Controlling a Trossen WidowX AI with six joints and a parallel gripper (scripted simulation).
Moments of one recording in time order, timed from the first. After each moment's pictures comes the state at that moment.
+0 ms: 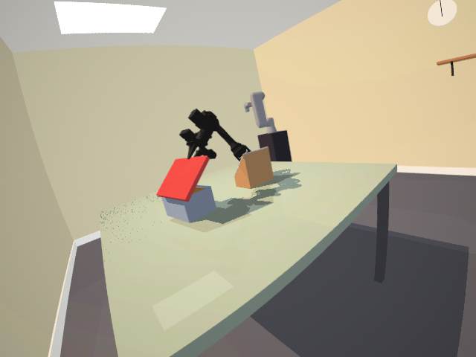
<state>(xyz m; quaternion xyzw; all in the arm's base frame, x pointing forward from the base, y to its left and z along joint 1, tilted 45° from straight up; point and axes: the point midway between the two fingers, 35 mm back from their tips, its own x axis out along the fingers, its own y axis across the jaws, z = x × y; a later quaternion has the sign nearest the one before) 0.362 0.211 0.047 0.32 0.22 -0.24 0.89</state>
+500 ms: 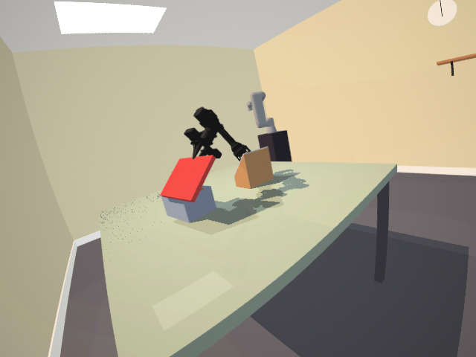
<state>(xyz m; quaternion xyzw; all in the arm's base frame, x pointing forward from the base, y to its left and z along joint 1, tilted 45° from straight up) 0.350 0.229 0.026 0.32 0.22 -0.24 0.89</state>
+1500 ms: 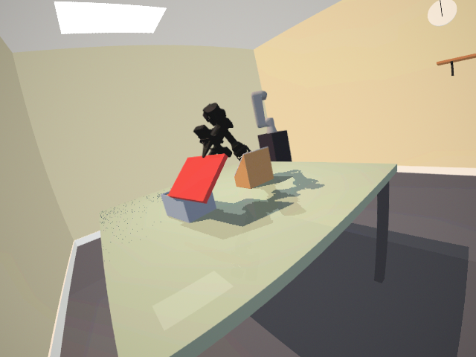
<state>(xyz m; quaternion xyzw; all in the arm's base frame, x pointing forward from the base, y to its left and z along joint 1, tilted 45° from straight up) 0.329 0.269 -0.014 0.32 0.22 -0.24 0.89</state>
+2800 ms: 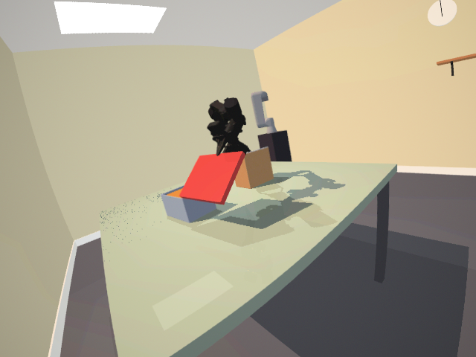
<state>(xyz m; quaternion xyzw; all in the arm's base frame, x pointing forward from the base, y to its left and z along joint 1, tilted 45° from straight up) 0.301 0.320 -0.064 0.33 0.22 -0.24 0.89</state>
